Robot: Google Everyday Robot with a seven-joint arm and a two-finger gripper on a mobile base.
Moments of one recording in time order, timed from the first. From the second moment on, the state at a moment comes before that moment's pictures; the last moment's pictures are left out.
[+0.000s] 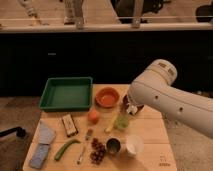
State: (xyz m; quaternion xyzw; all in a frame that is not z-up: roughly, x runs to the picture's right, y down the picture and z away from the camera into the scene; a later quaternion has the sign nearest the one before) arm 0.127 0.045 0.628 -0.06 -0.10 -0.84 0.53
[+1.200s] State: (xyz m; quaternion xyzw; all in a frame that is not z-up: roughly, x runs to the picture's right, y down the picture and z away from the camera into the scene) arm 0.107 0.006 0.676 -0.08 -0.11 -0.84 0.53
